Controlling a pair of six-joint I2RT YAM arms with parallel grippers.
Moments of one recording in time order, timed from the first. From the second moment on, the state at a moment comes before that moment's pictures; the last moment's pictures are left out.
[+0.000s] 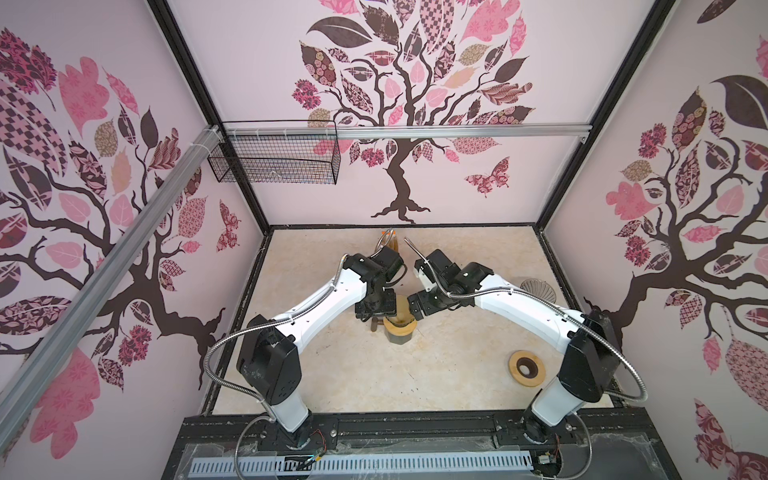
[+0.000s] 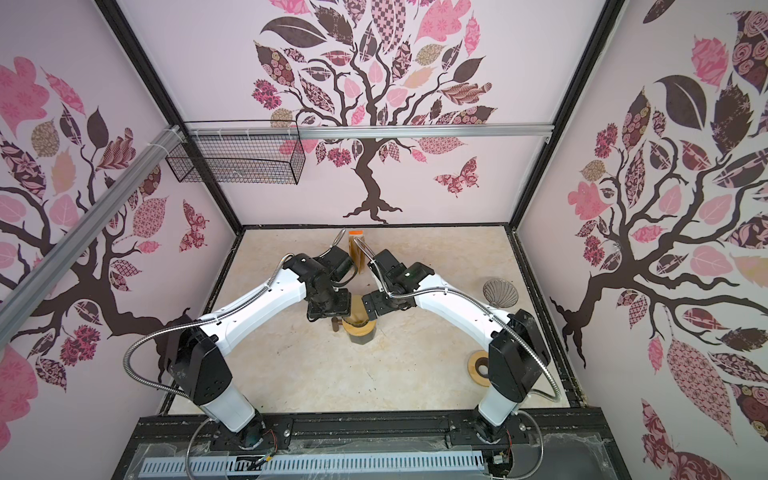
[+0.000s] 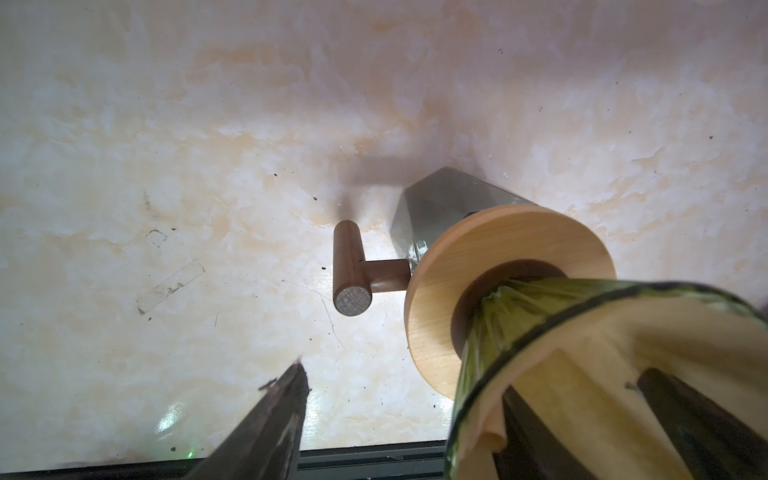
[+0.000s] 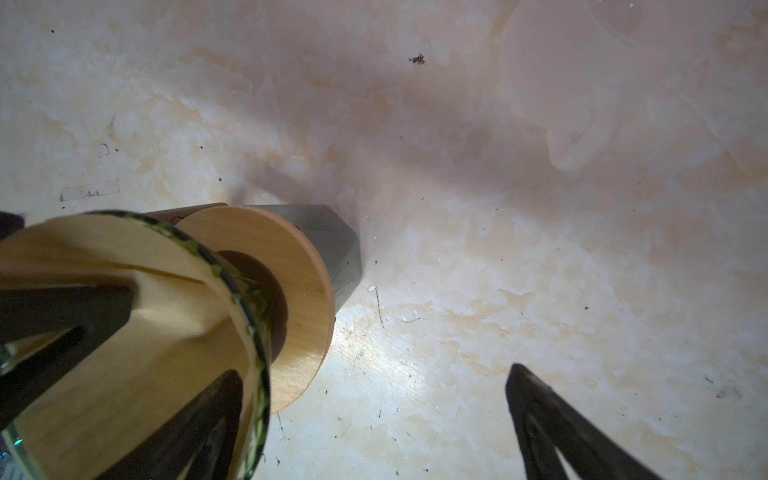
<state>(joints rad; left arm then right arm) -0.66 1.68 1.50 -1.20 -0.02 -0.65 0.74 1.65 1.40 -0.85 0.00 0.30</state>
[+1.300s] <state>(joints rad) -0.66 1.67 1.51 -1.22 -0.07 -0.63 0.74 1.65 1.40 -0.85 0.01 0.30</state>
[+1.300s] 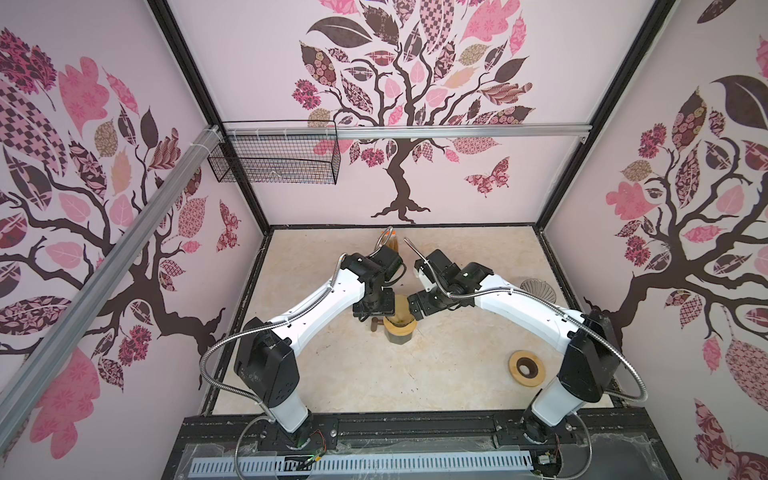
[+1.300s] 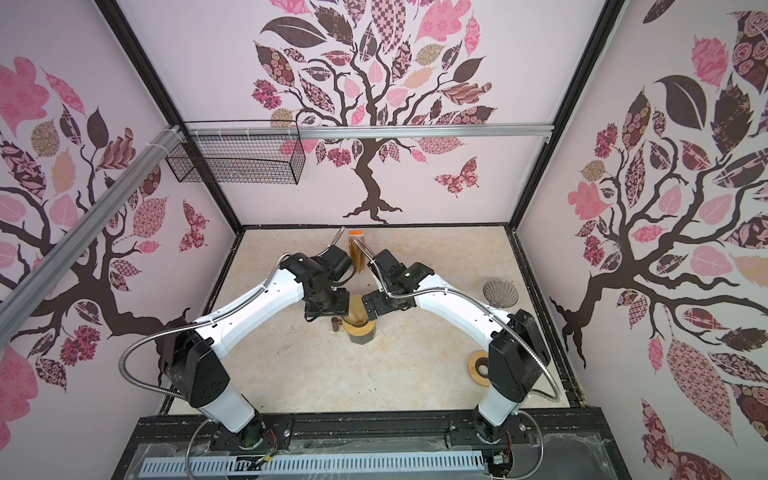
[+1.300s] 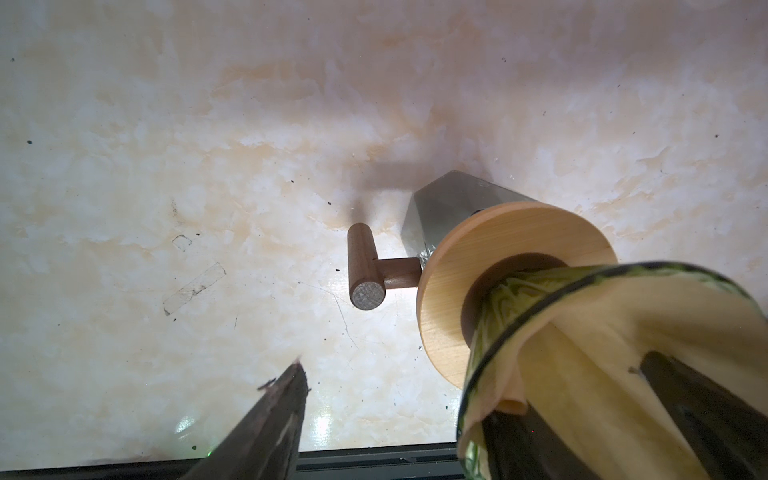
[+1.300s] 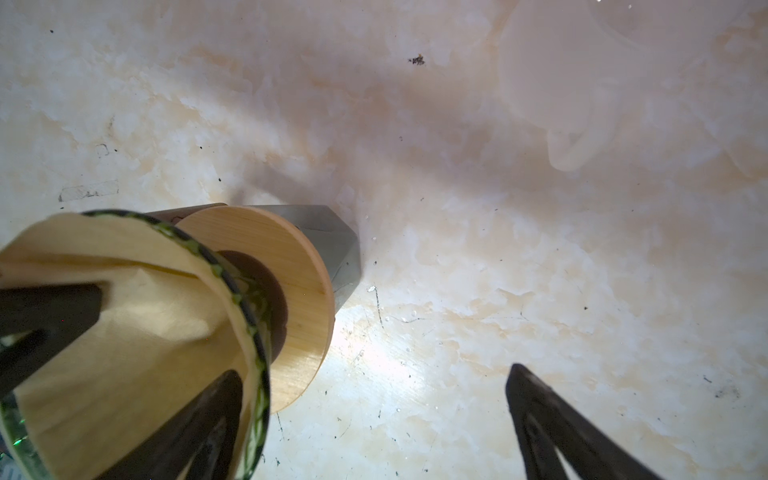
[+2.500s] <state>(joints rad) -0.66 1.67 1.52 -1.22 -0.04 -0.62 0.74 1.65 1.47 -0.88 0.00 0.31</state>
